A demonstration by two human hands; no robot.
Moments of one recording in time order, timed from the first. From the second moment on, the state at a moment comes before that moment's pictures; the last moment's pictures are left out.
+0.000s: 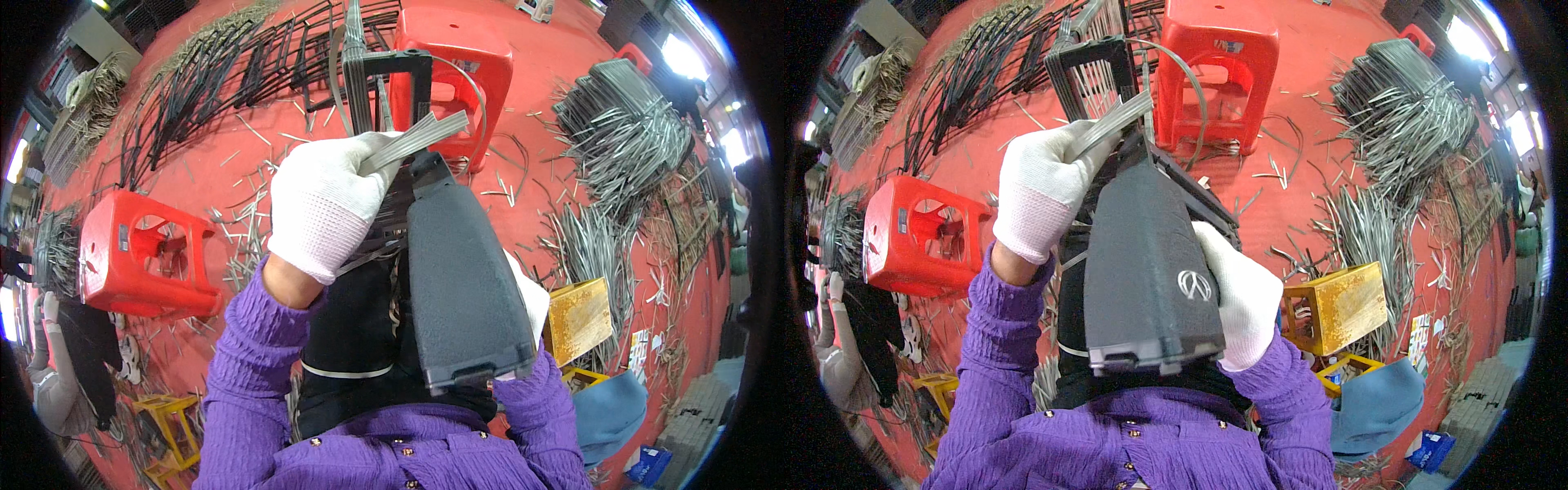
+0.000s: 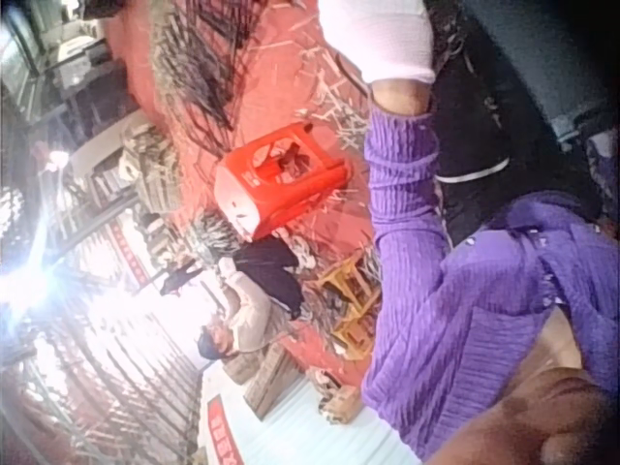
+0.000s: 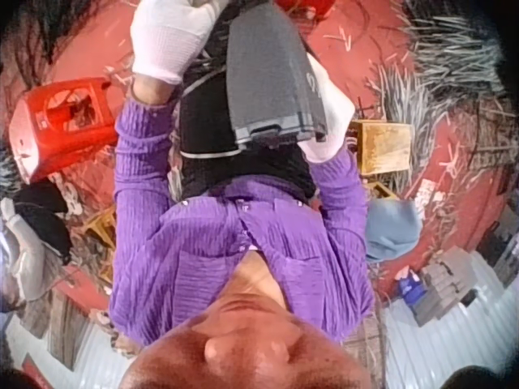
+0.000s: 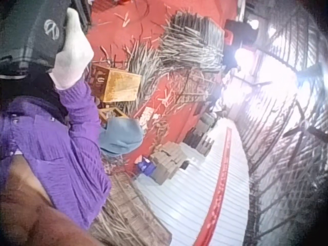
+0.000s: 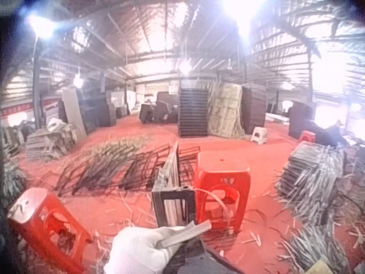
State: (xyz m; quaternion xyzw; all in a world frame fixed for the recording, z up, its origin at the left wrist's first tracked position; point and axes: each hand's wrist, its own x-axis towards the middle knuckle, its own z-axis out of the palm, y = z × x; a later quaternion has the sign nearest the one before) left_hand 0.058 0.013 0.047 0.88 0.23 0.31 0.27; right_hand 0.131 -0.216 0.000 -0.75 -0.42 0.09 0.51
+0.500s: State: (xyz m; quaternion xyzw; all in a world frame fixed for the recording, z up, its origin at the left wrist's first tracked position) left_hand 0.018 -0.001 0.028 0.72 0.12 0.39 0.56; right_hand 0.127 -0.231 -0.012 -0.67 -0.43 0.18 0.57
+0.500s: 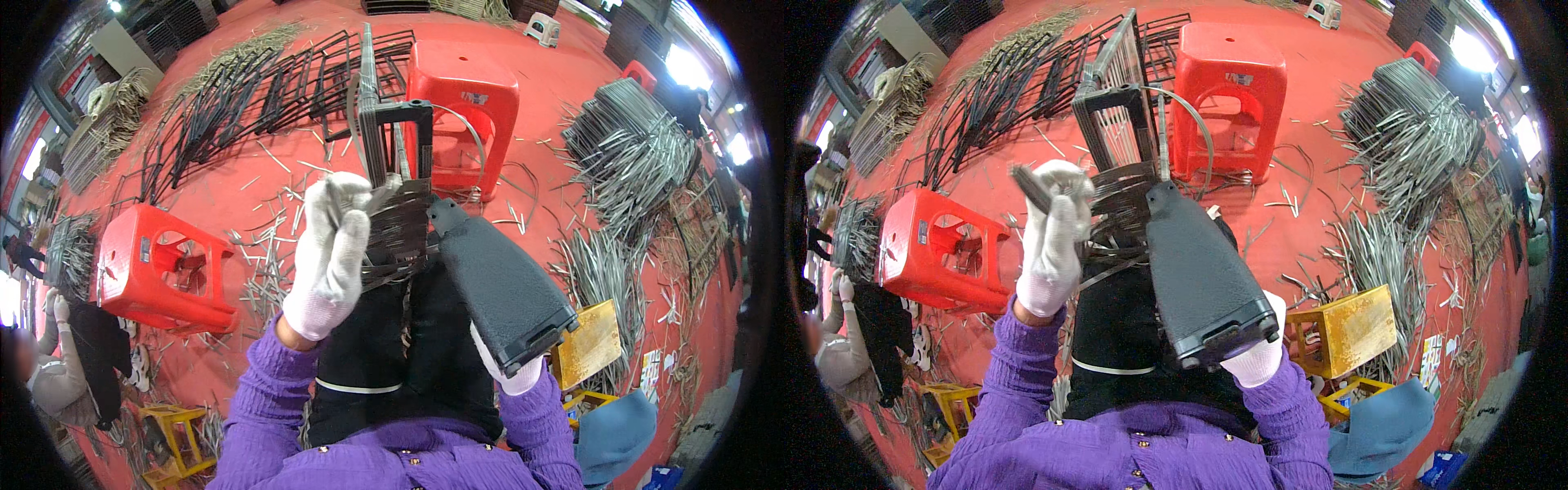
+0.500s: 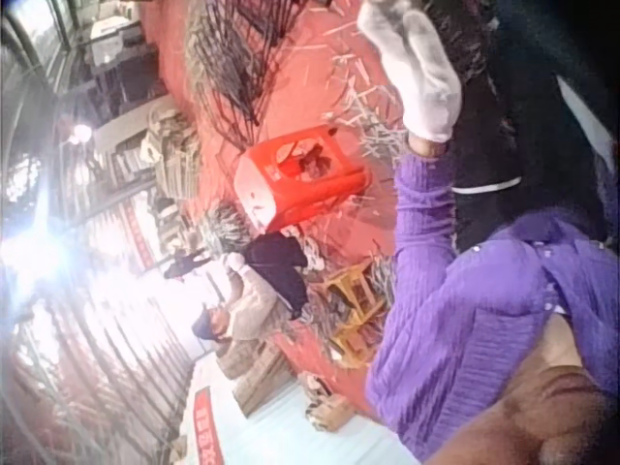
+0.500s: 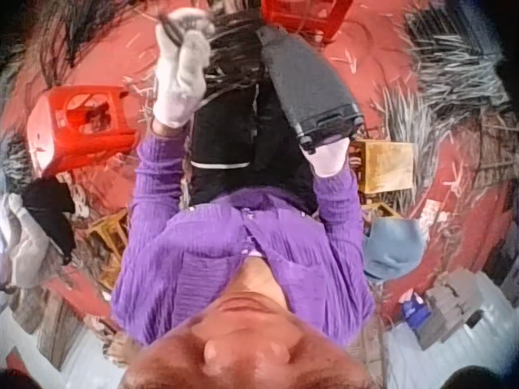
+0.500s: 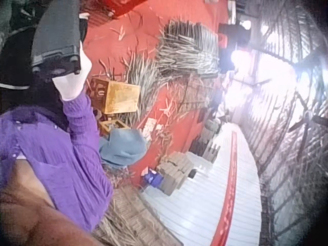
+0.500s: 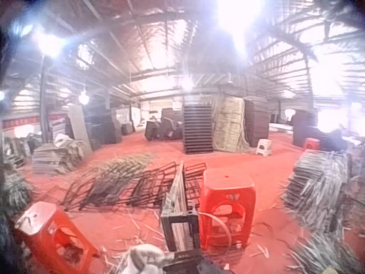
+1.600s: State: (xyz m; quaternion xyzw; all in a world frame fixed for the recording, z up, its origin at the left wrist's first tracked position) left_hand 0.047 0.008 0.061 0.85 0.24 0.34 0.33; right_hand 0.129 -0.230 -0.016 -0.67 -0.34 0.20 0.62
